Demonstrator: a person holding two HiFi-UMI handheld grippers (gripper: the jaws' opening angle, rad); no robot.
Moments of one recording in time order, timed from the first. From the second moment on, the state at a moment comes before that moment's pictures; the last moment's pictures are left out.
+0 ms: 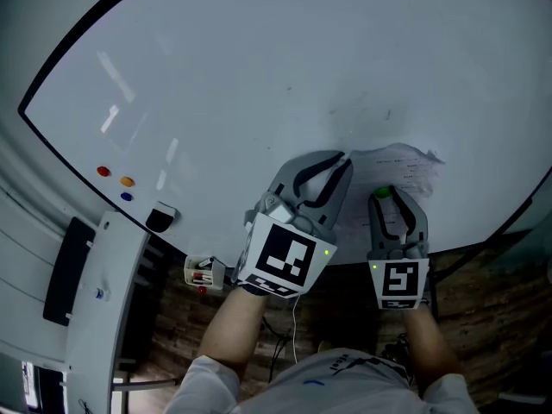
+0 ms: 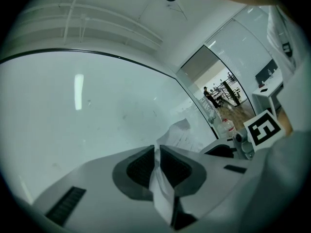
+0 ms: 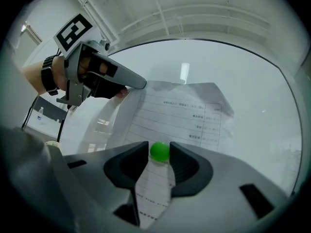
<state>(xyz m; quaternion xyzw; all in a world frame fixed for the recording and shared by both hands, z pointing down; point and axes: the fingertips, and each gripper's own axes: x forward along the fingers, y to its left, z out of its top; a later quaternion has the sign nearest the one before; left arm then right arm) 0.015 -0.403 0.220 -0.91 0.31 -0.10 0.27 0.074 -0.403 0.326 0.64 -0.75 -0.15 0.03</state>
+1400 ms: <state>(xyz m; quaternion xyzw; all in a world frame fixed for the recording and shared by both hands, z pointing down) 0.006 -0.298 0.269 -0.88 0.41 -0.15 0.18 0.073 -0.297 0.351 0.50 -0.86 -0.08 -0.01</state>
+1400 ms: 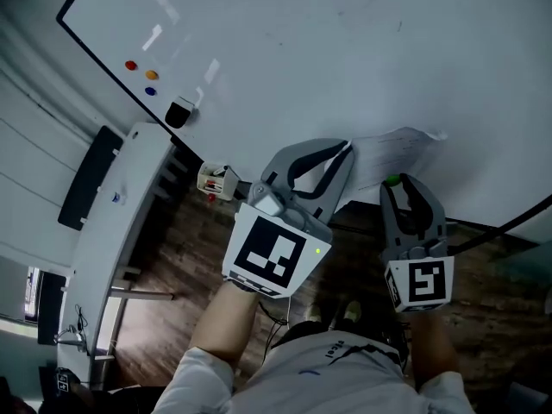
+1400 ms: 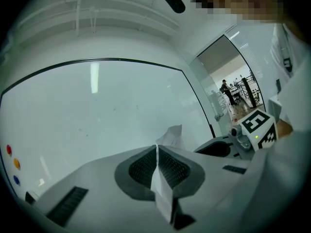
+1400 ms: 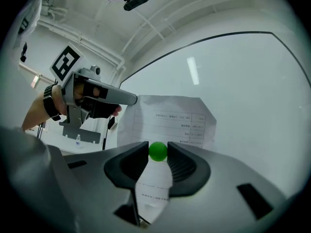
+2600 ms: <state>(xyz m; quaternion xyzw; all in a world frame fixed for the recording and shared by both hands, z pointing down) -0.056 -0.106 0.305 -0.94 0.30 -0.11 0.14 0.004 -0.063 0.368 0.57 -0.82 -0.02 0.01</state>
